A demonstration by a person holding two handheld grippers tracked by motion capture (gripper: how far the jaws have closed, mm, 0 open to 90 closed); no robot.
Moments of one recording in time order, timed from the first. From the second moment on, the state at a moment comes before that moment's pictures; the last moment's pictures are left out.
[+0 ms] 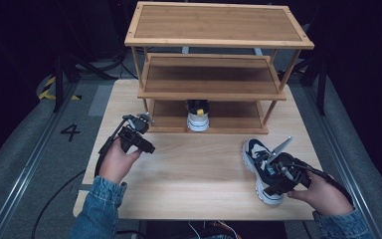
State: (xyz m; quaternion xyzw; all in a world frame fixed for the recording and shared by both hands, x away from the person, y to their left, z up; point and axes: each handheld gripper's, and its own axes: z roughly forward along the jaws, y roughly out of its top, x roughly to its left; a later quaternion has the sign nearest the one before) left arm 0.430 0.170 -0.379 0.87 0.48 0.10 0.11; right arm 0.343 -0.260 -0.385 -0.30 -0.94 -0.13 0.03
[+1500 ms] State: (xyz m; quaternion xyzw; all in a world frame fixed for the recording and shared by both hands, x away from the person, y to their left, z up) left arm 0.395 0.207 -0.382 0.85 0.50 0.10 0.10; right arm 0.434 -0.228 -0.346 -0.27 -0.95 -0.16 -0.04
